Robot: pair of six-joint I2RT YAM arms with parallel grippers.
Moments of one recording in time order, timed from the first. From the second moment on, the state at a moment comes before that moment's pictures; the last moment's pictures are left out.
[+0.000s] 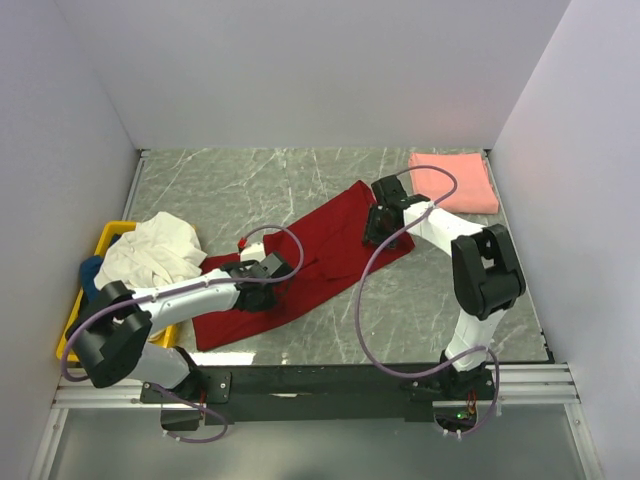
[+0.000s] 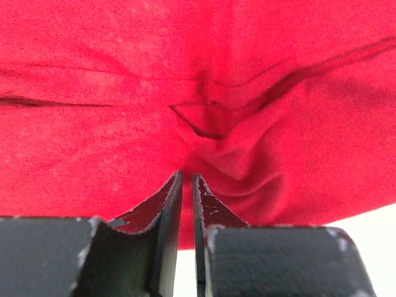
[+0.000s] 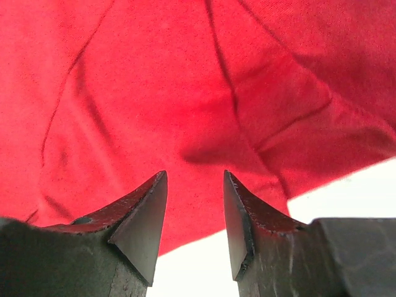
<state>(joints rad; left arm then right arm) -0.83 1.39 0.75 -0.62 -0.41 -1.01 0.37 1.80 1.22 -0.54 0.01 0.59</state>
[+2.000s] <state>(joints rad) -0.61 2.21 1.76 -0.30 0.10 -0.60 0.09 1.94 1.63 -0.59 -0.18 0.55</state>
